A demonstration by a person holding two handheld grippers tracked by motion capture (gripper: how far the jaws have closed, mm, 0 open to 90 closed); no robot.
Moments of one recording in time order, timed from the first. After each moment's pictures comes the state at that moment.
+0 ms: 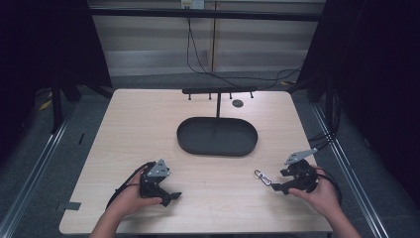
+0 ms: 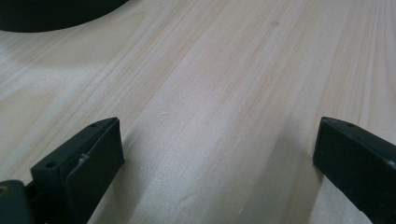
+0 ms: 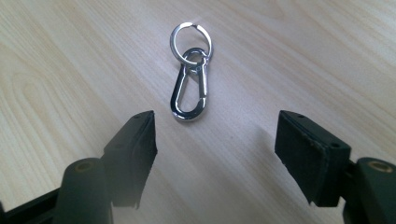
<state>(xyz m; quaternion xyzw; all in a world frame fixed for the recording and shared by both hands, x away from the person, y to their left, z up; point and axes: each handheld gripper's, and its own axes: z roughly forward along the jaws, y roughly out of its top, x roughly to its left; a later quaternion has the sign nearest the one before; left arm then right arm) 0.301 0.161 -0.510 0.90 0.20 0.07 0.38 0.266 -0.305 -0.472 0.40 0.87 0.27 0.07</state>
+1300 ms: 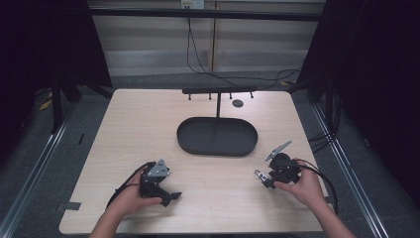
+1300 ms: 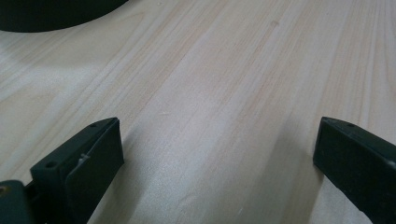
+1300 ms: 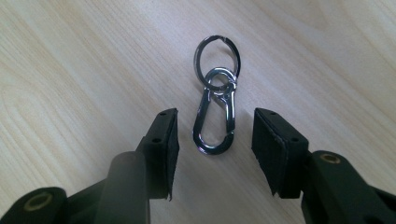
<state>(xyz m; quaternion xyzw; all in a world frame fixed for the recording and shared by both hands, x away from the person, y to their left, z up) 0.301 0.161 -0.510 0.90 0.20 0.07 0.38 0.290 -0.260 -0.467 0.40 0.90 0.17 0.04</state>
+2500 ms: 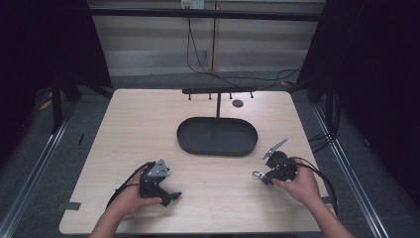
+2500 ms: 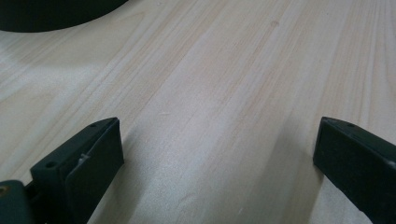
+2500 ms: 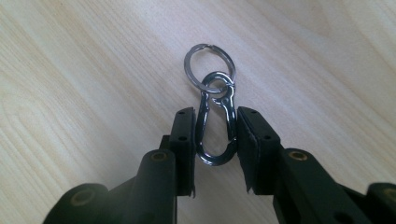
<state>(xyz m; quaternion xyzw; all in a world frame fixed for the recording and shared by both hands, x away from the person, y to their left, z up) 0.301 0.161 -0.510 0.90 0.20 0.07 0.38 0.297 -0.255 -0.465 0.40 0.90 0.16 0.03</state>
